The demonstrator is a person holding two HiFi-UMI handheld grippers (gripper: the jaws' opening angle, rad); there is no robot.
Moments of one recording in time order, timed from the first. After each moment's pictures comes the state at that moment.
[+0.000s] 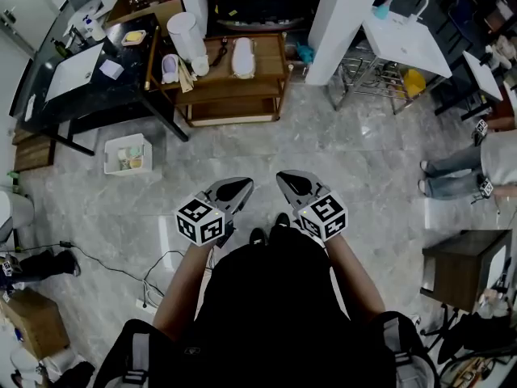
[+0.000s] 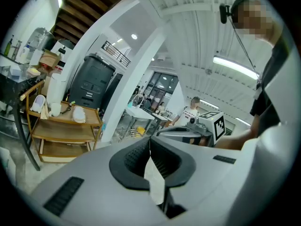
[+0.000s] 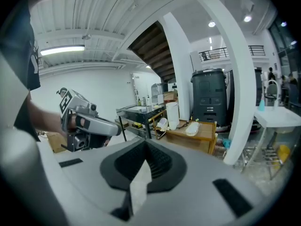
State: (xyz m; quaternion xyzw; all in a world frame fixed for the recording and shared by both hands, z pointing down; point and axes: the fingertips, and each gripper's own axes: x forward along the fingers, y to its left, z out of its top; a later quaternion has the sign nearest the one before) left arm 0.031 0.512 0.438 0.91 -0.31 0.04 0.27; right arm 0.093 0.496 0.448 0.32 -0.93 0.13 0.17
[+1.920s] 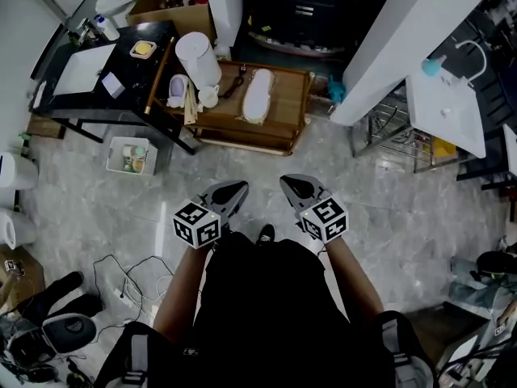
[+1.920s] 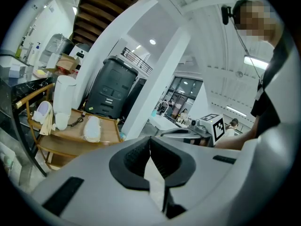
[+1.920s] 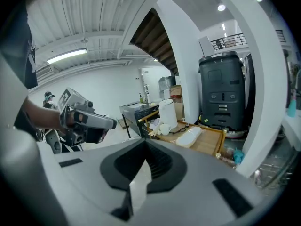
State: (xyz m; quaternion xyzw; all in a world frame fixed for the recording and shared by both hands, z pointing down) left arm 0.049 0.264 0.460 0.85 -0.44 0.02 0.29; right arm 0.127 0.228 0.480 0.21 -0.95 0.14 0.19
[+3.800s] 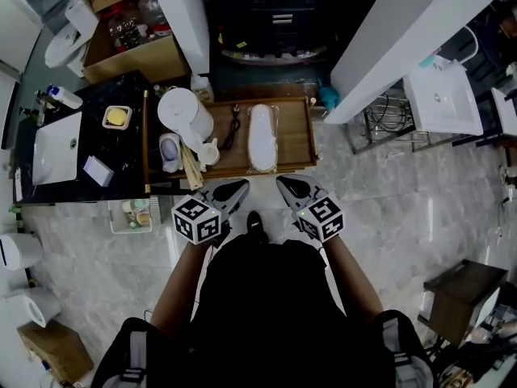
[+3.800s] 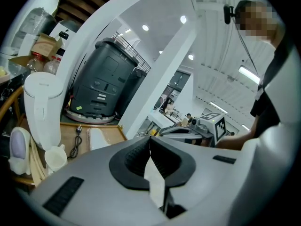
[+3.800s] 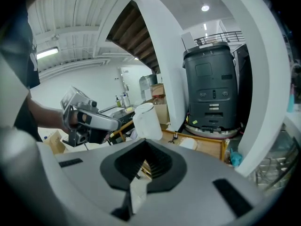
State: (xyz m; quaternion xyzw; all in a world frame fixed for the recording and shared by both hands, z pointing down) left arm -0.075 0.044 0.480 0.89 -0.31 0.07 0.32; right arm -0.003 0.034 0.493 0.31 -0.91 0.19 0.19
